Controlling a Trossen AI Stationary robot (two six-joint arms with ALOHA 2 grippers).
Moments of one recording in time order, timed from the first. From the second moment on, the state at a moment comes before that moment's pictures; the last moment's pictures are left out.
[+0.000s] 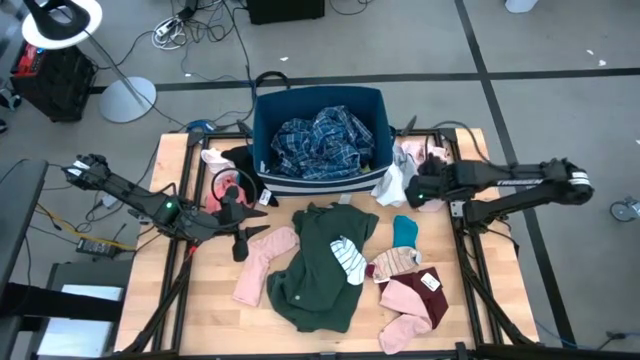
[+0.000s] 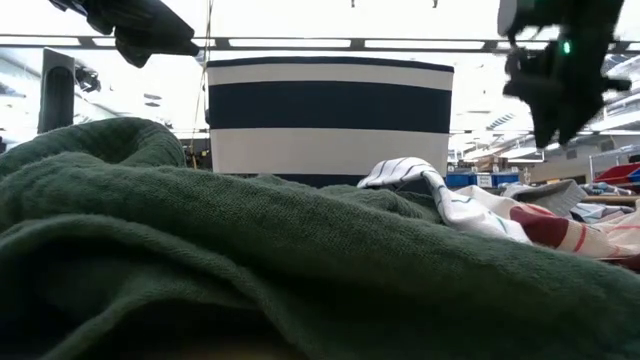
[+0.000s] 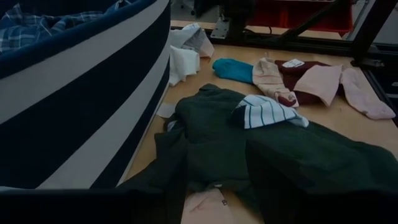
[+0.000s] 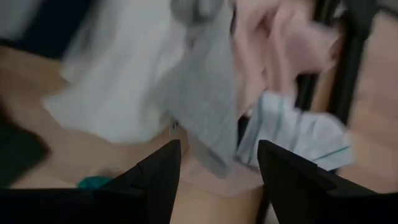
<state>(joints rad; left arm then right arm) -0.44 0.84 0.63 -0.24 -0.62 -0.32 -0.08 1.01 0.81 -1.27 0.50 1.08</state>
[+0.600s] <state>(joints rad) -0.44 0.84 0.63 -0.25 -0.62 -0.31 -0.24 1.00 0.58 -0.93 0.39 0.89</state>
